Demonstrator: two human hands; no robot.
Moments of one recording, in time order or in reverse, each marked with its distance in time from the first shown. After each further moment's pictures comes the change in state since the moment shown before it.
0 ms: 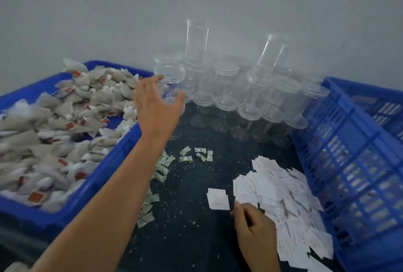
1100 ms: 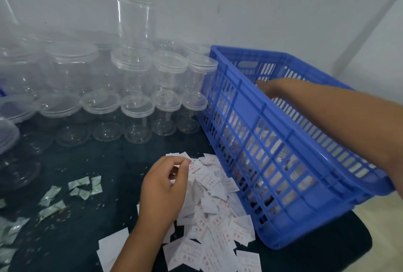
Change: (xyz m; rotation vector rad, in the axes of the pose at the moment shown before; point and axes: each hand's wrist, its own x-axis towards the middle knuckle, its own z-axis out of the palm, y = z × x) left_hand -0.194 0.075 0.152 -0.480 -0.786 -0.041; right_hand 0.363 0.049 -0.291 -1.044 -0.409 0.442
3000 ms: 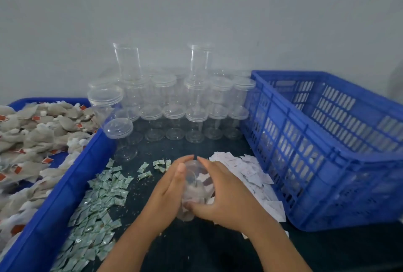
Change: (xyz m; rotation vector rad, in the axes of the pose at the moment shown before) left_hand -0.094 0.055 -0.136 -0.115 -0.125 -0.049; right_hand -0.314 -0.190 0.176 0.757 0.301 -0.755
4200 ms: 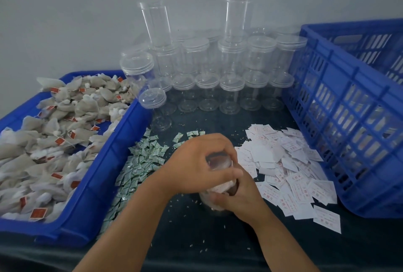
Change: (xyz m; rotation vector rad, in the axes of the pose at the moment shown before) left_hand 0.009 0.032 -0.028 0.511 -0.345 0.235; right_hand -0.008 0.034 0.098 0.918 0.025 -0.024
